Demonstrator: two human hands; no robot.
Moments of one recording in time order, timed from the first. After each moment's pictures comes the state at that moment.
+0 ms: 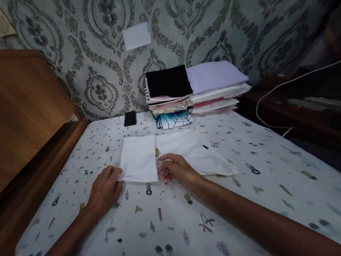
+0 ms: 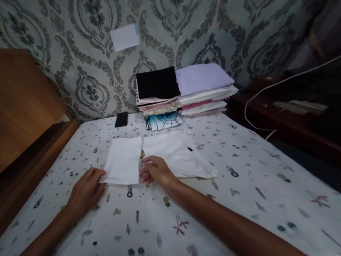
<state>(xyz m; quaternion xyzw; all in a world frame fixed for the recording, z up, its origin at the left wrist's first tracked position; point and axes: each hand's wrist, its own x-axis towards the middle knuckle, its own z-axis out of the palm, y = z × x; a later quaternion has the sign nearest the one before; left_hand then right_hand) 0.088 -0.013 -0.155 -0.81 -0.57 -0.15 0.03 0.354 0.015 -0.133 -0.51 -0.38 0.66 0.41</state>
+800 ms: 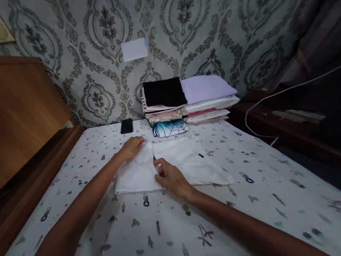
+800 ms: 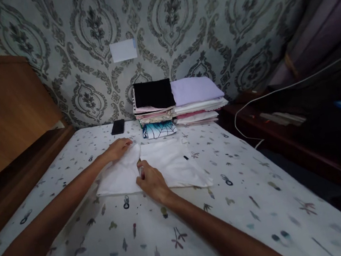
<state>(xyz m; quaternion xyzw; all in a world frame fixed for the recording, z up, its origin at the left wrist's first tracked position) 0.177 0.168 -0.124 -0.85 -0.46 -0.20 -0.15 0.353 0.023 -0.146 -0.56 -0.71 0.32 0.29</state>
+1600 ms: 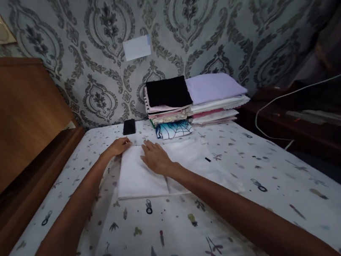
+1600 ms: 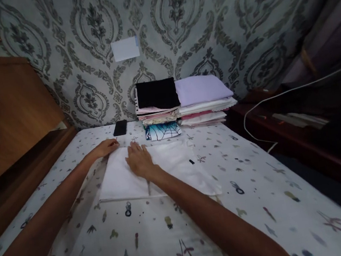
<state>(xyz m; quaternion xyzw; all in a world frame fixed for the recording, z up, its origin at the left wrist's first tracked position) 0.107 0.222 -0.142 -0.81 -0.51 -0.23 -0.20 0.319 0.102 -0.125 -0.54 -0.83 0.10 0.11</state>
